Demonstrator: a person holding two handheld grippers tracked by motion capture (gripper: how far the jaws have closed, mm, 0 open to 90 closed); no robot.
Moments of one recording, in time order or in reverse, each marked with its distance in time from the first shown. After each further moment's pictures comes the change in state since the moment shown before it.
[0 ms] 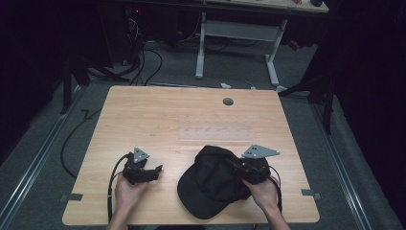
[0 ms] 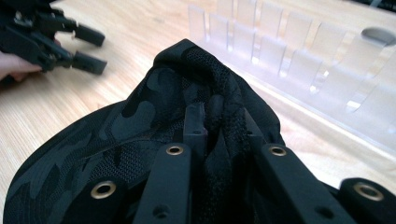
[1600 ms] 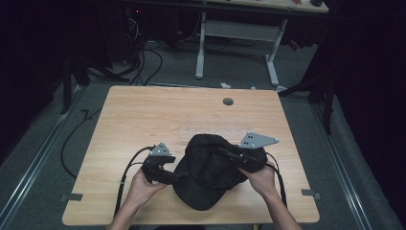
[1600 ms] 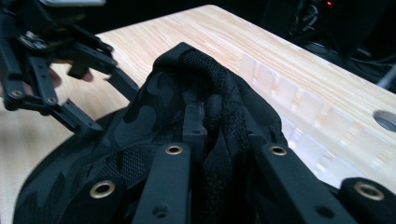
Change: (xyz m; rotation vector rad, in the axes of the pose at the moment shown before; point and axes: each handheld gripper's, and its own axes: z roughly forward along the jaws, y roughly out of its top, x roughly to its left) left arm -0.057 0.059 -0.022 0.014 -0.438 0.136; right arm -0.001 0.041 -0.001 -0.116 0.112 -0.163
